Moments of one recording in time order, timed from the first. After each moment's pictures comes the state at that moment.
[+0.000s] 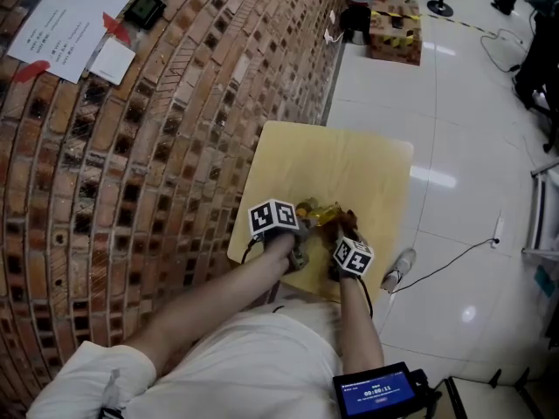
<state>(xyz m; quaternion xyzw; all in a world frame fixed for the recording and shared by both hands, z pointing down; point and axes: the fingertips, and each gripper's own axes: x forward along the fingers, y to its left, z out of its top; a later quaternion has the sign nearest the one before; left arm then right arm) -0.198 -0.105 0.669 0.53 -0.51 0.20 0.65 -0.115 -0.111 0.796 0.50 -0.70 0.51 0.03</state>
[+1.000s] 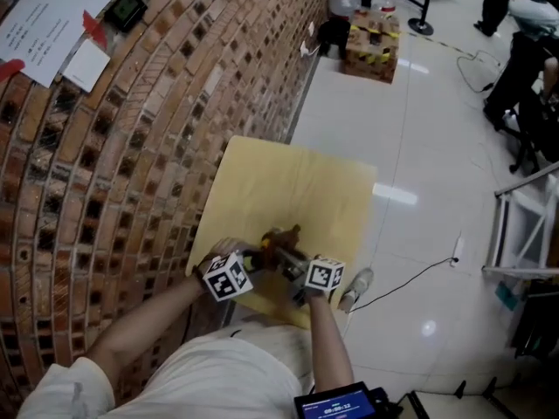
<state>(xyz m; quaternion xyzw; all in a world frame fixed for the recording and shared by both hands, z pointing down) -0.185 -0.053 0.649 0.83 -0.14 0.52 0.13 -0.180 -0.094 0.689 0.15 -0.76 0.62 -0.14</state>
